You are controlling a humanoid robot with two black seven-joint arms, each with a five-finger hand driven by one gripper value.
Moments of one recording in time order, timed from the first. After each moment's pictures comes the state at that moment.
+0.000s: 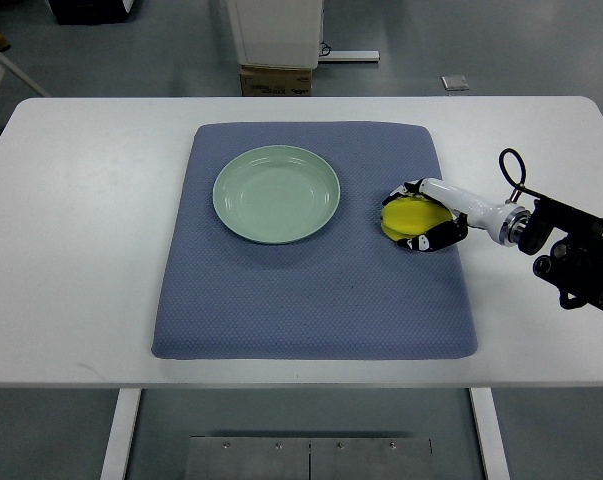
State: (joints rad) left arm -0.03 0.00 -0.10 -0.21 0.09 0.06 -0.21; right arm 0.97 -0.38 0.05 0.80 -1.02 -0.03 0.40
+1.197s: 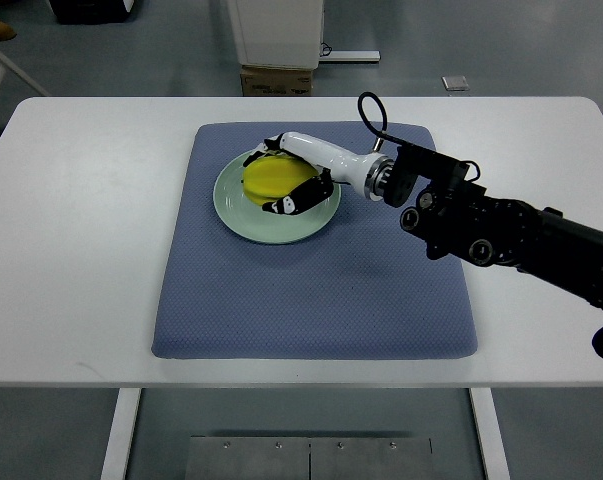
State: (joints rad) left arm -0.03 0.00 -0.10 -0.21 0.09 0.06 -0.21; right arm 1.19 0.00 0.02 0.70 -0.94 -0.01 0.32
